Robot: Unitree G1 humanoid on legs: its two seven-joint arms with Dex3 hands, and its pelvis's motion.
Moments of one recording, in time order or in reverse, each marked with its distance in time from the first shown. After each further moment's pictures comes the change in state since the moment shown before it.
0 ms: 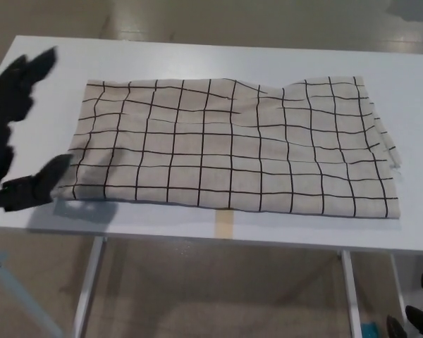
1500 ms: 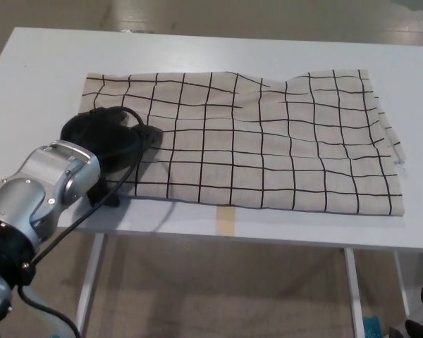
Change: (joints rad) left_arm -0.629 0.065 -0.765 0.710 0.593 0.351 -0.111; right_arm 0.030 0.001 0.004 0.062 0.001 -0.091 -0.013
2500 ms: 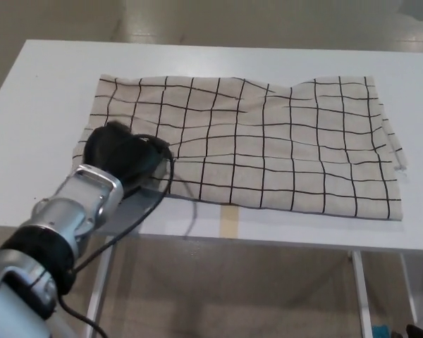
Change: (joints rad) left_arm -0.060 -0.188 -0.158 0.363 0.059 0.061 0.427; right_arm 0.007 0.005 -0.007 0.019 0.019 -0.017 0.002
